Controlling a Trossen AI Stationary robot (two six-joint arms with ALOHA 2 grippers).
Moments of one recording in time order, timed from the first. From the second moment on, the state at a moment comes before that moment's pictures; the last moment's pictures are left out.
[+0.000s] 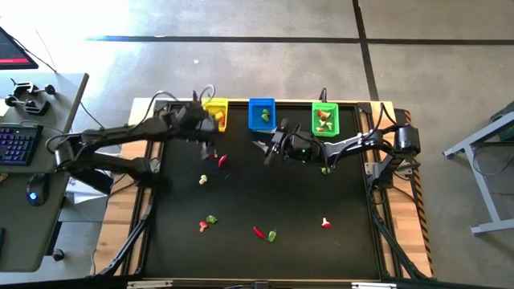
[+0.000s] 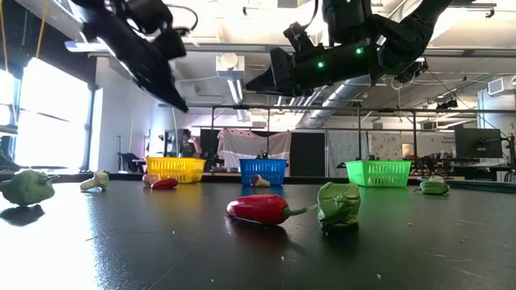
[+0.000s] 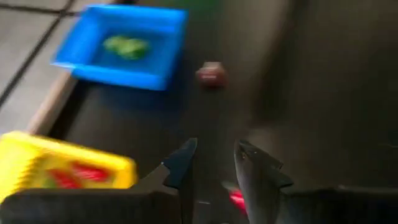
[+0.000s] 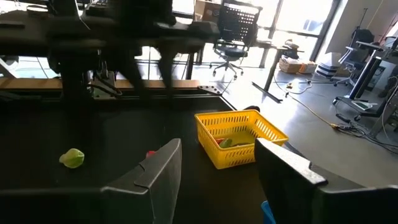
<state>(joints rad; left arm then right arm) 0.45 1.14 0.75 -0.37 0.10 0.25 -0.12 1.71 0.80 0.80 0.28 -0.14</state>
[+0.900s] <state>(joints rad) -0.34 1.36 0.70 -0.41 0.15 -0.17 -0.12 1.71 0.80 0.71 0.28 -0.13</state>
